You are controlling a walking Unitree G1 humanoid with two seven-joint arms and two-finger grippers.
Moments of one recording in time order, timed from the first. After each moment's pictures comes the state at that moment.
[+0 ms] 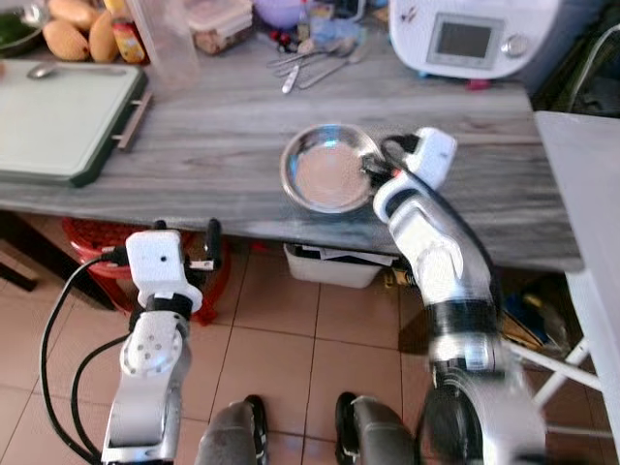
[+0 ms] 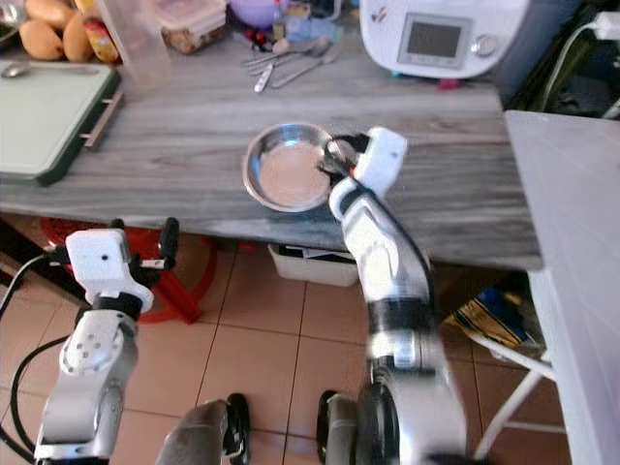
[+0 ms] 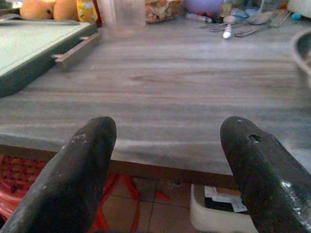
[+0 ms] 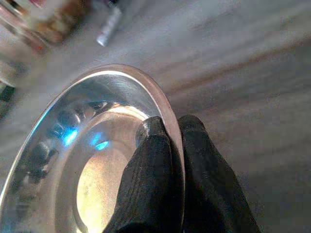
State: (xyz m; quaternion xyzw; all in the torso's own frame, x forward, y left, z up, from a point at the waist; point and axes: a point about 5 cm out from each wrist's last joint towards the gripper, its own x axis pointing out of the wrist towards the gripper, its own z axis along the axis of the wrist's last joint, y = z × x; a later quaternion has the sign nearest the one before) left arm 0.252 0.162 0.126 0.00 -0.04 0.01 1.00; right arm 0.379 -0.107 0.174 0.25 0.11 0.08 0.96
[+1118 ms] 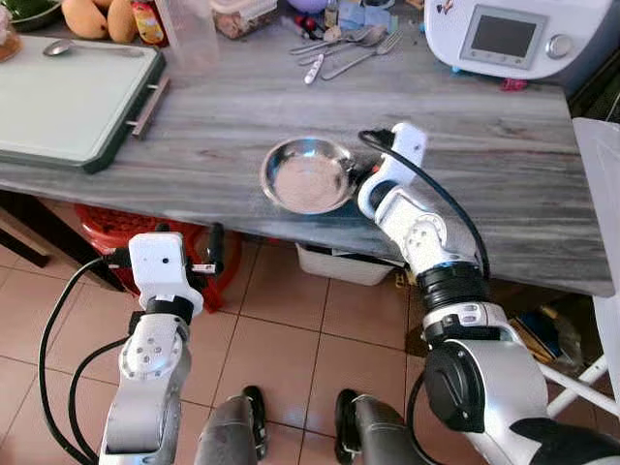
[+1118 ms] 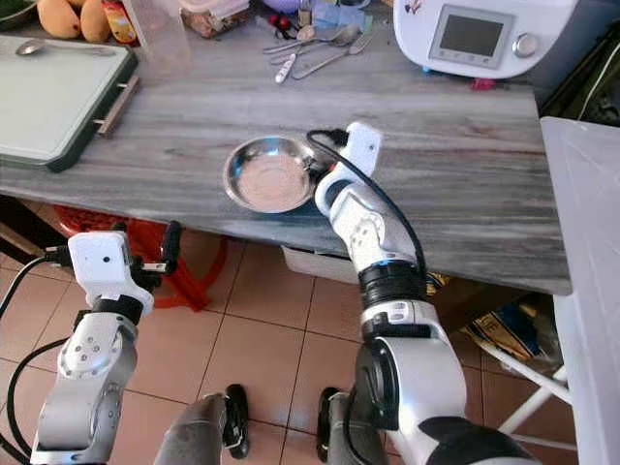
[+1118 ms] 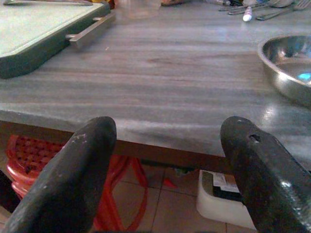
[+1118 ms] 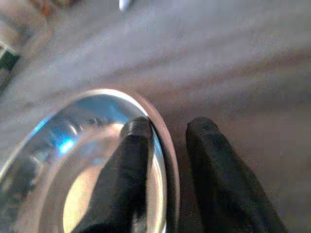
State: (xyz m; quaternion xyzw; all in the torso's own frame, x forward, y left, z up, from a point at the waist) left arm 0.249 0.161 0.127 0.00 -0.03 0.01 1.00; right arm 0.388 -0.093 0.177 0.23 0.12 0.11 0.96
